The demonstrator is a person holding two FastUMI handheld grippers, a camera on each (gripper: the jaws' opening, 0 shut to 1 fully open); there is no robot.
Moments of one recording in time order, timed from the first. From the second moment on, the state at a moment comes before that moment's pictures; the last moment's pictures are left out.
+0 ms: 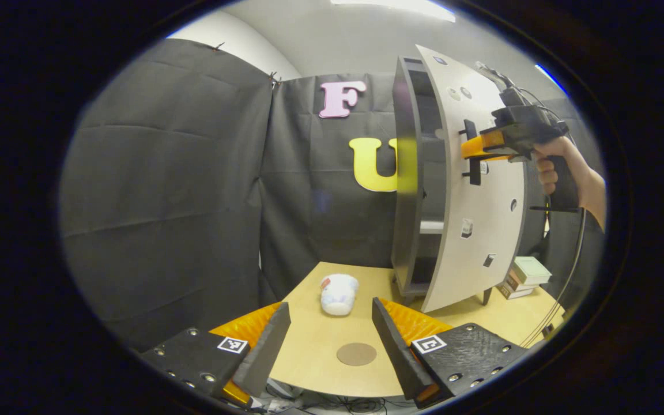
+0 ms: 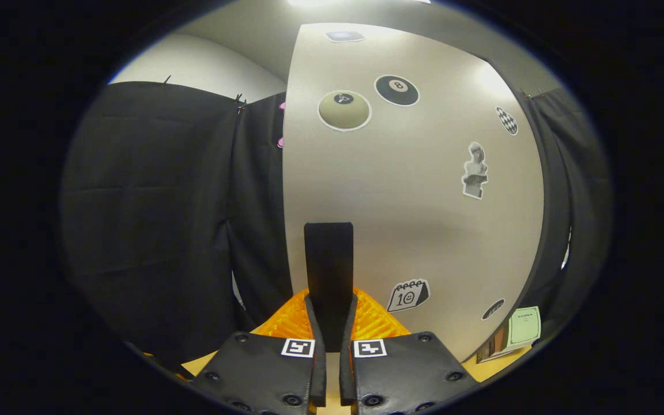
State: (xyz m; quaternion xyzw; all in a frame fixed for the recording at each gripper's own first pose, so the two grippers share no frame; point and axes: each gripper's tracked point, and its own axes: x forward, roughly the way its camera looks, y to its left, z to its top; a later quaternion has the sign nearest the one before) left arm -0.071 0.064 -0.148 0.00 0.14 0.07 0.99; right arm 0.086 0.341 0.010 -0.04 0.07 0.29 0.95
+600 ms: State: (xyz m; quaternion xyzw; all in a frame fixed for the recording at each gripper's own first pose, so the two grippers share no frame) left arm -0.068 0.027 -0.127 0.01 0.14 0.04 0.99; right arm 0.081 0.330 0.011 -0.03 0.08 0.31 0.95
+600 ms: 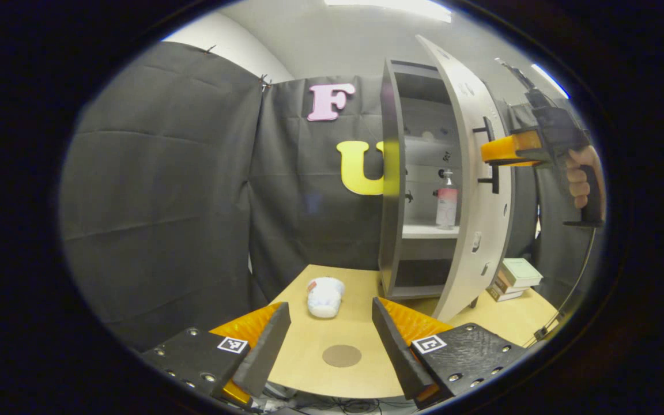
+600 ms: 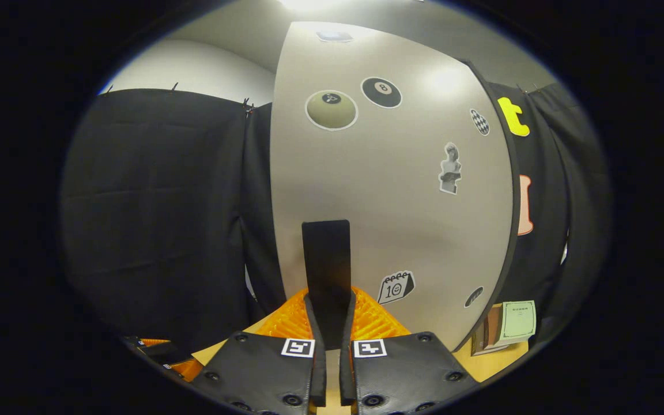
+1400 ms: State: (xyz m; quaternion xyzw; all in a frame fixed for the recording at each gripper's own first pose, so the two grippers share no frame) left arm -0.040 -0.051 -0.136 0.00 0.13 -0.06 0.99; right arm 0.076 0.304 0.013 -0.01 0.08 0.26 0.96
